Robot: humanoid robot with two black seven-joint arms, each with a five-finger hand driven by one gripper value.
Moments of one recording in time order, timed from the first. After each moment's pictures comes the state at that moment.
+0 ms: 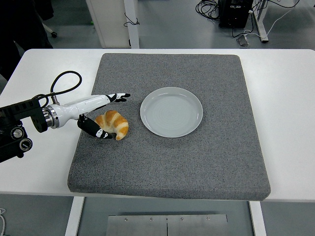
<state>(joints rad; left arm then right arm) -0.95 0.76 -0.13 -1.41 1.23 0.07 -0.16 -0.10 0.00 0.00 0.15 -0.11 0.02 0.41</state>
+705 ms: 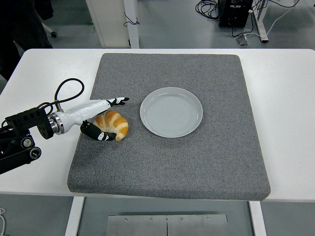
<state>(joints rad) -0.91 0.70 -0.08 -1.34 1.28 0.19 -0.16 -0.10 0.00 0.00 0.15 -0.11 0.03 0.41</state>
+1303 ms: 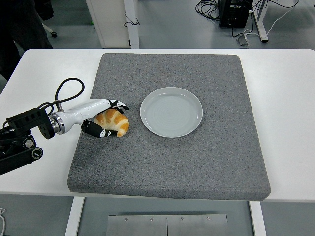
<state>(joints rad) -0.92 0.69 -0.08 -1.32 1.27 0.21 -0.16 -0.10 0.00 0.00 0.15 -0.11 0.03 0.41</state>
